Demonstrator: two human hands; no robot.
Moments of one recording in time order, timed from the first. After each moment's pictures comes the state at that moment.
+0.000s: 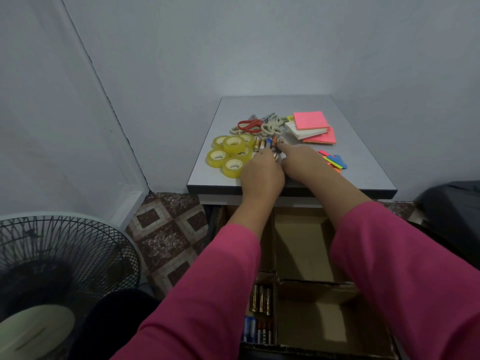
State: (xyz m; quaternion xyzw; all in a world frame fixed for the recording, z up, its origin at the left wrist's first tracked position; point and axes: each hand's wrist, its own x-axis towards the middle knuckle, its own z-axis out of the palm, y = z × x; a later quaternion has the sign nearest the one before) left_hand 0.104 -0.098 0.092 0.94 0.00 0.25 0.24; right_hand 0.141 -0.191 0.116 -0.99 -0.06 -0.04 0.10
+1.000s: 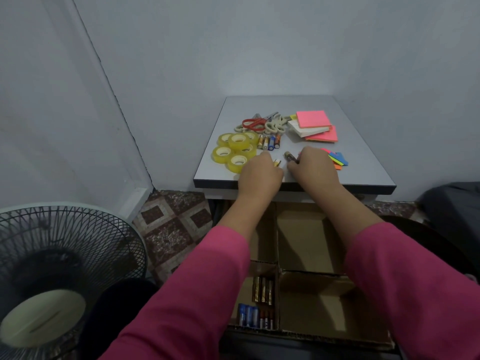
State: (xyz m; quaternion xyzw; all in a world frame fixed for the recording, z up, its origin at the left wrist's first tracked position) left_hand 0.078 -0.084 0.108 0.95 0.01 0.15 0.28; right_hand 0.112 -0.196 0.104 -0.97 0.05 -0.13 0.20
